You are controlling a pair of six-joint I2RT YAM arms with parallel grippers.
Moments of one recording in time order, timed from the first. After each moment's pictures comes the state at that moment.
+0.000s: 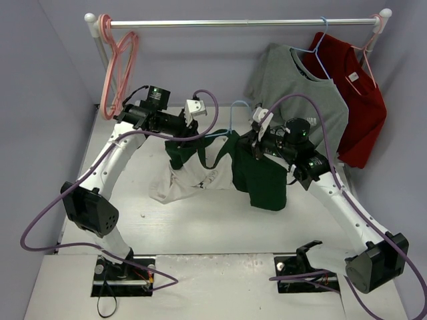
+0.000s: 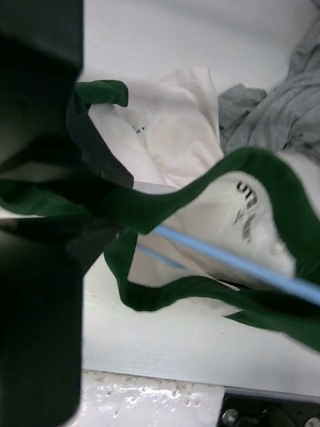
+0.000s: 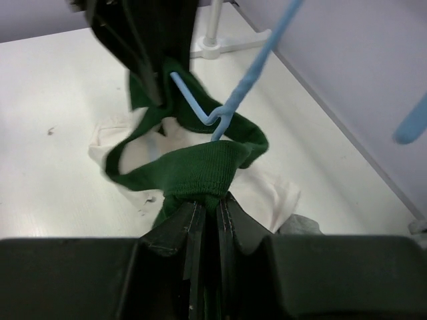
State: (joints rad) left arm -0.38 1.68 1.81 -0.94 0.84 0.58; right arm 0.41 1.16 1.04 -0.08 -0.64 -0.27
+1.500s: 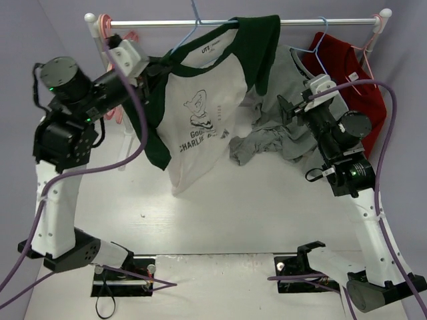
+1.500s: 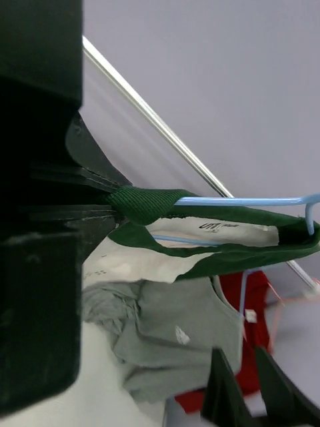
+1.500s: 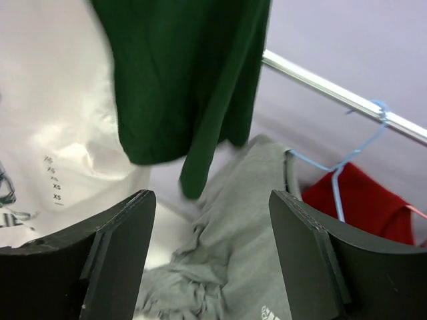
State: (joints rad) left arm -0.42 1.43 2.25 -0.64 0.48 0.35; right arm 0.27 1.03 1.33 -0.11 -0.17 -0.35
